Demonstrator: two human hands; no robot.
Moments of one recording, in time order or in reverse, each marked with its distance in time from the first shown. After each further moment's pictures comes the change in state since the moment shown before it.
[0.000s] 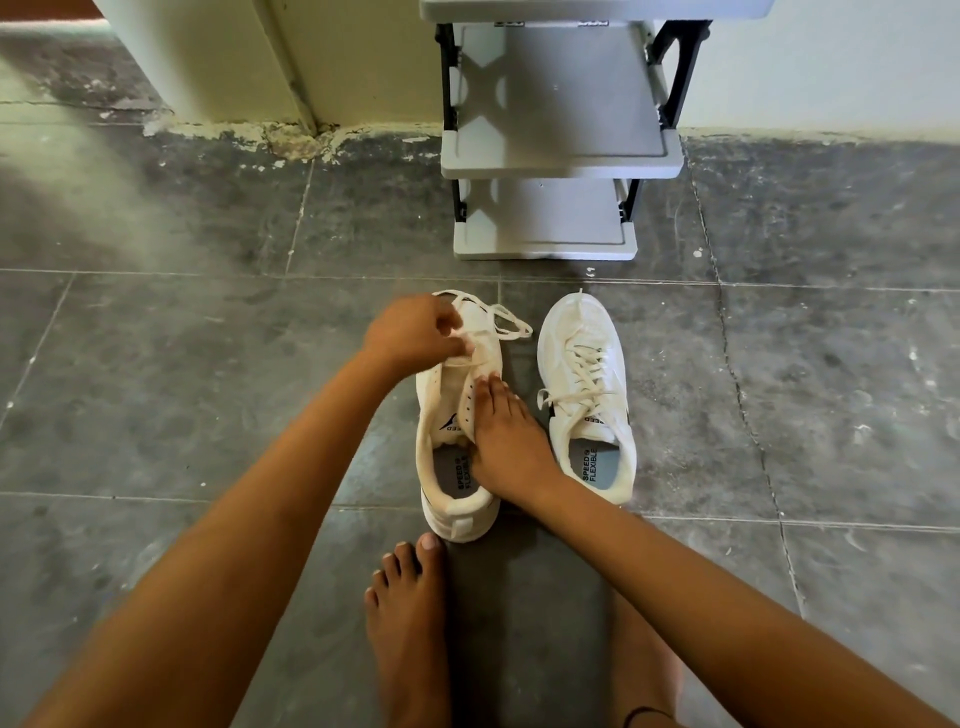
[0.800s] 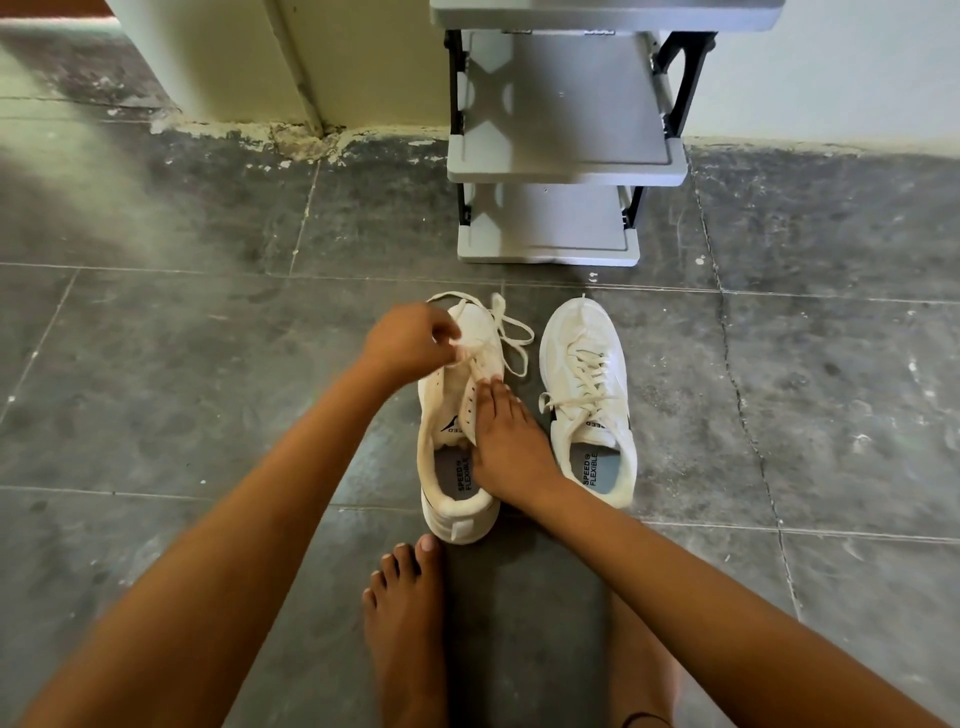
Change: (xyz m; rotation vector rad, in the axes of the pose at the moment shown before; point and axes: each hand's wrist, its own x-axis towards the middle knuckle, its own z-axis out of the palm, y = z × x) left_hand -0.004 -0.011 0.006 -0.044 0.045 -0.013; right_hand -0.001 0.000 0.000 -0.006 0.002 0.004
